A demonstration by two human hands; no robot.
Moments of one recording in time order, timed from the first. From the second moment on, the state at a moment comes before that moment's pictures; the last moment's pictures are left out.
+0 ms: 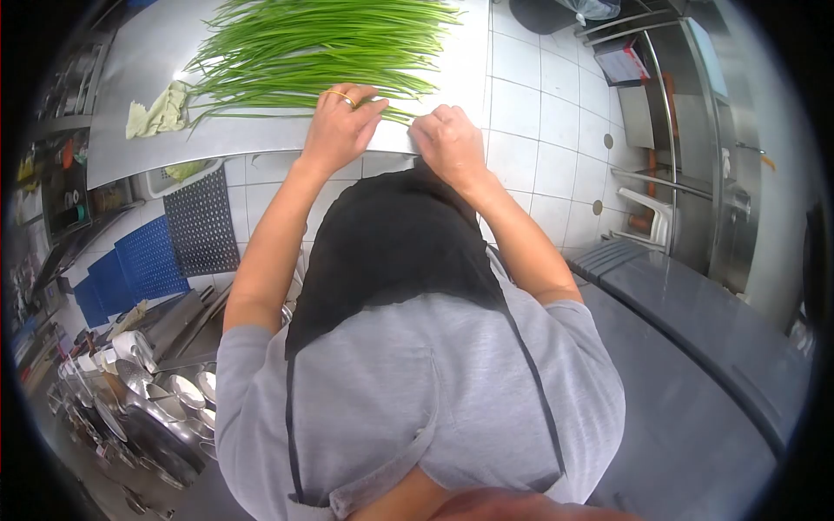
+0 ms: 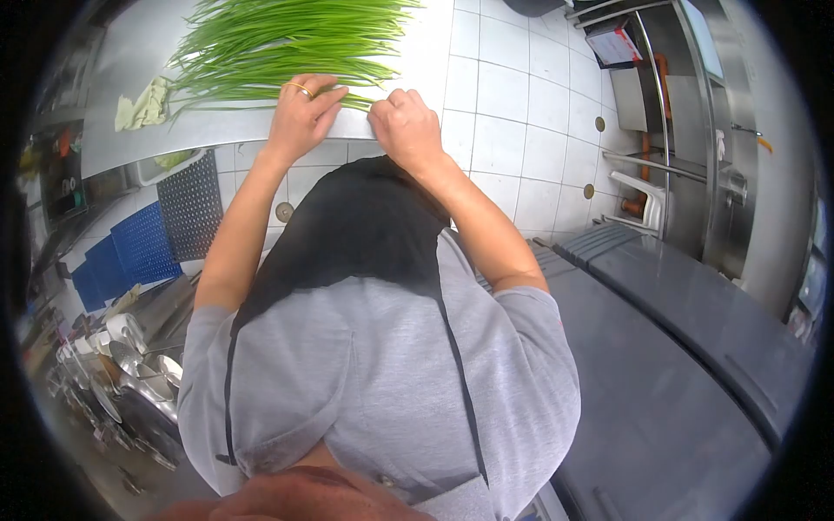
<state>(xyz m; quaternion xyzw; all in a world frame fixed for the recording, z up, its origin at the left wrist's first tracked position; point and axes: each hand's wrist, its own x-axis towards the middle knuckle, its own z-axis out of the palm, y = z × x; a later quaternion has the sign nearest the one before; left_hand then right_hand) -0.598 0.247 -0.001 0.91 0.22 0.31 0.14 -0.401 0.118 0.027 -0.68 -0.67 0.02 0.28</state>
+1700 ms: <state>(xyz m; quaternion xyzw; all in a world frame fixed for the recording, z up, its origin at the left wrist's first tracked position) -0.588 0.238 -0.003 0.89 0.24 0.35 0.17 -0.380 0.155 0.031 -0.71 -0.67 0.04 0.23</state>
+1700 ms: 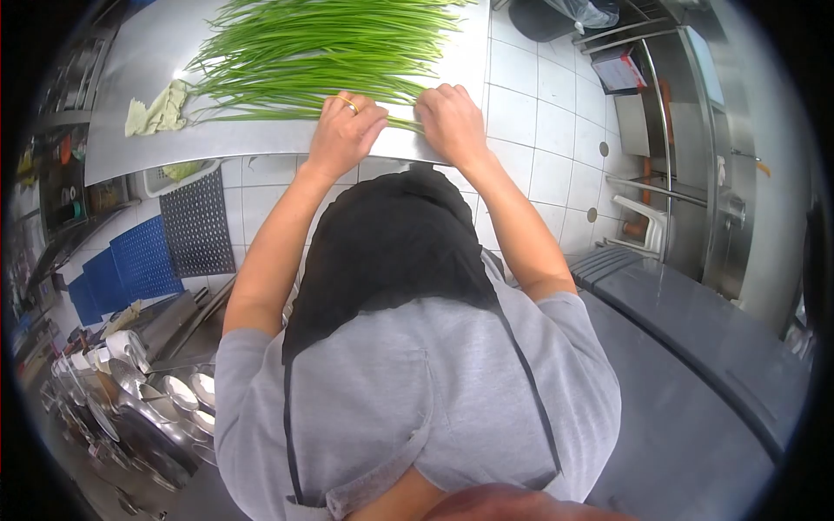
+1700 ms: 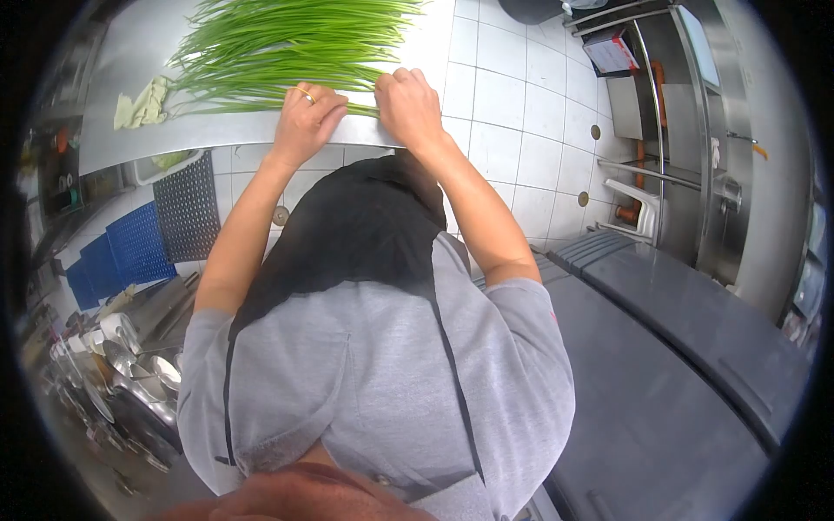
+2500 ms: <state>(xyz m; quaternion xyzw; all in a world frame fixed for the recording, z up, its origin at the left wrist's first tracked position) -0.589 0.237 0.000 0.90 0.22 0.35 0.14 -0.376 0.142 0.040 -0.70 -0.69 0.09 0.17</state>
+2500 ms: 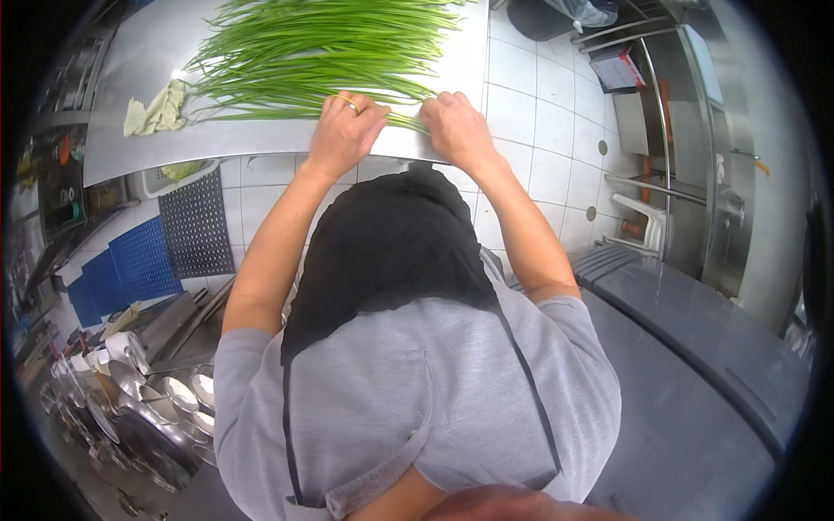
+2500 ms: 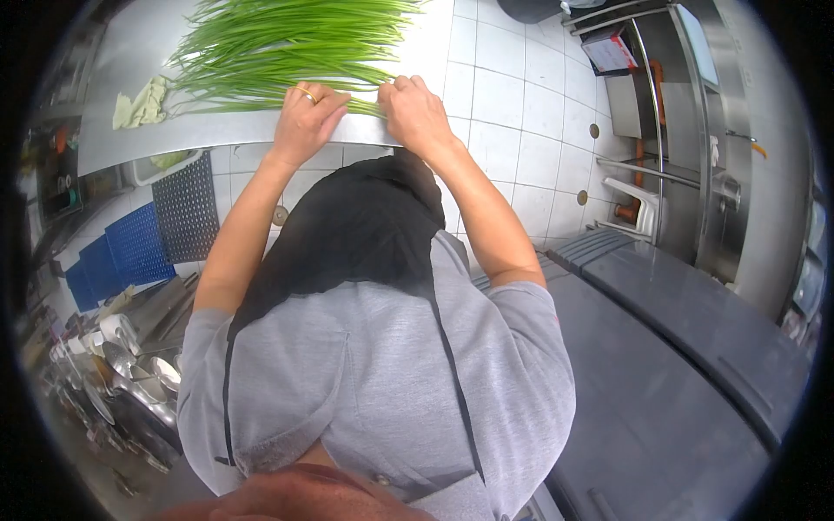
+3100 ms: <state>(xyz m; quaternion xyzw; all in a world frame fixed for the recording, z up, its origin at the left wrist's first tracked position) -0.588 0.237 -0.004 0.90 0.25 0.33 0.15 -0.385 0.159 0.037 -0.69 -0.70 0.05 0.15</state>
